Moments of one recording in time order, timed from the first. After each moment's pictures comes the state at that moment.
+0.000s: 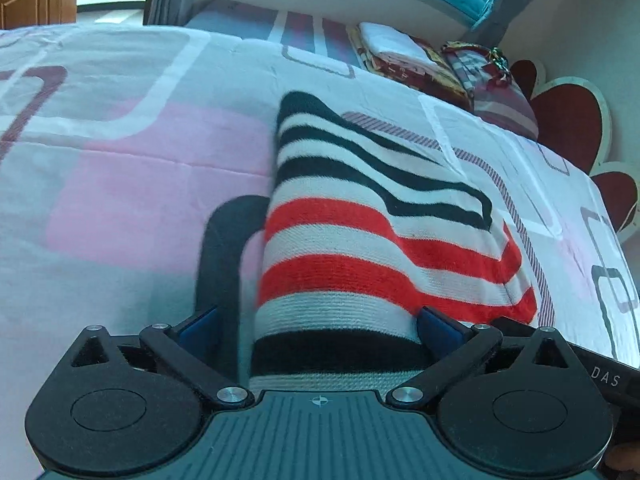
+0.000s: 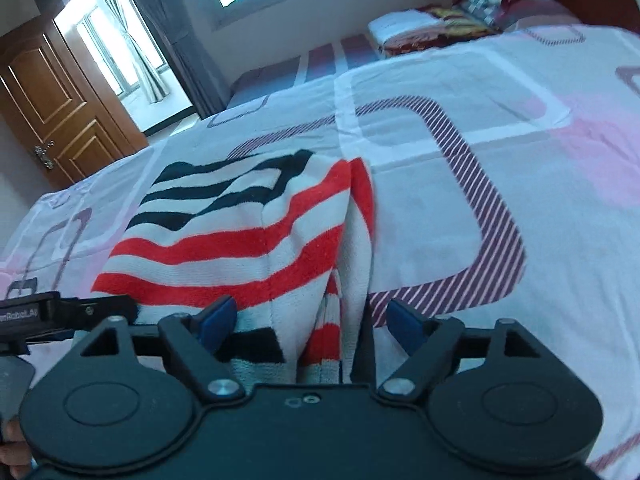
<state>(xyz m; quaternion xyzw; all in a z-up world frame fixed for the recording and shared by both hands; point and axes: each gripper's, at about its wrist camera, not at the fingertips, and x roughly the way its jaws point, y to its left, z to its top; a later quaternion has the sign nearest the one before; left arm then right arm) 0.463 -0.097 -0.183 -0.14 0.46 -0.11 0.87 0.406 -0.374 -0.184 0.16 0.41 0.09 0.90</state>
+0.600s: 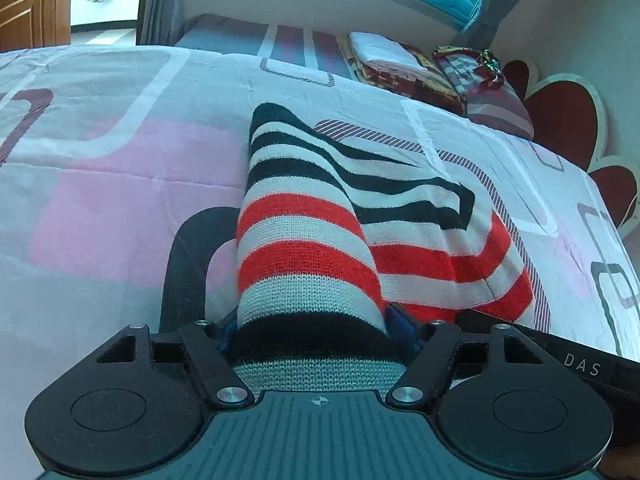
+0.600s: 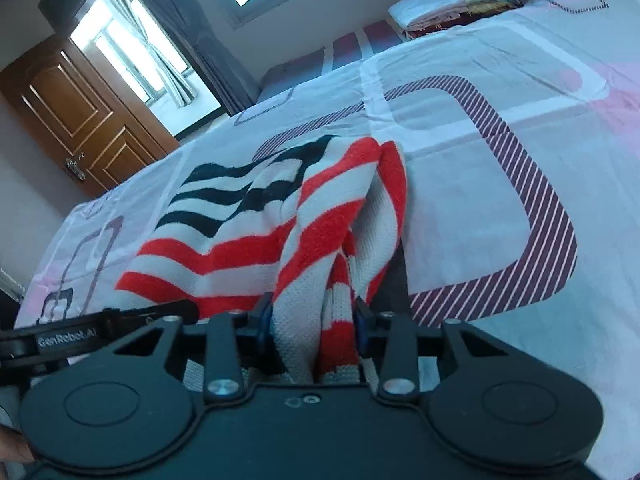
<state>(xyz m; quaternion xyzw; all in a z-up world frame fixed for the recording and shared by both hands) 0.461 -0.121 -0.174 -0.11 0.44 -0.10 0.89 0.414 -0.372 -0.187 0.20 0.41 0.13 0.88</state>
